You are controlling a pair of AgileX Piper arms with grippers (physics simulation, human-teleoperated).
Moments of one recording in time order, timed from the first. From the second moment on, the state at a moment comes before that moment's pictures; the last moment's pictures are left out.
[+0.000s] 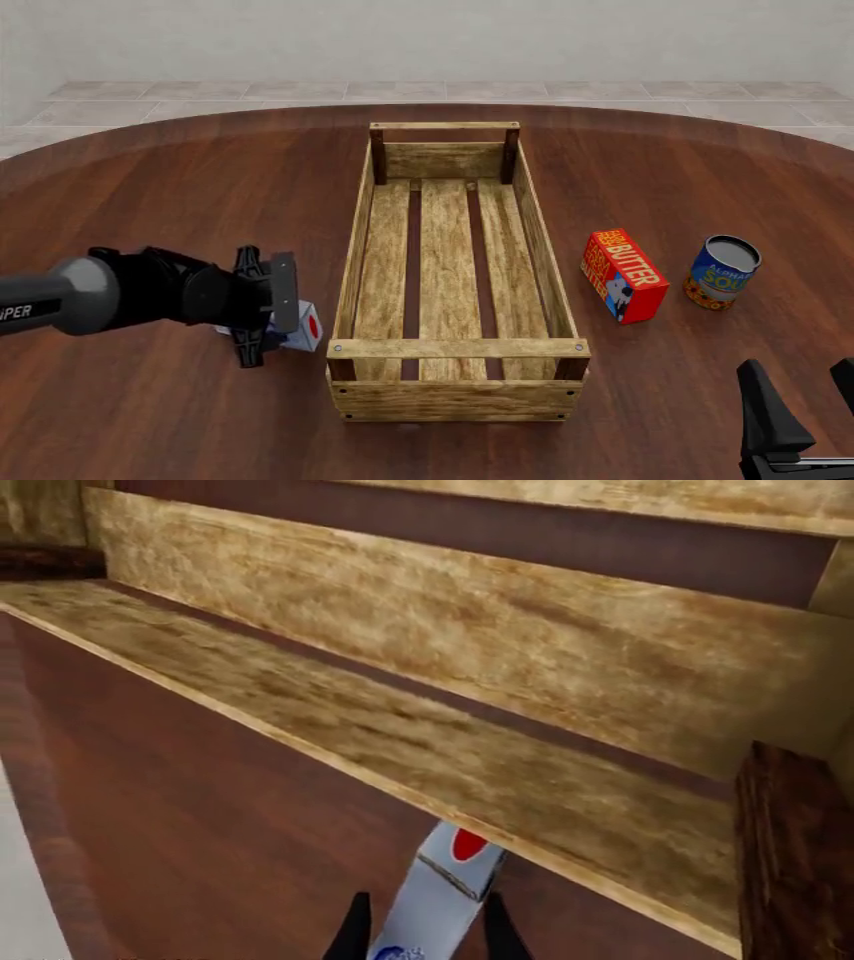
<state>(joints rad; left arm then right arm) -0.26 1.68 -0.86 0.27 1.13 0.00 0.00 0.00 -0.02 -0.03</state>
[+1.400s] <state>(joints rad) -0.25 1.37 -1.09 0.71 0.88 0.00 0.00 0.00 -0.02 -0.03</state>
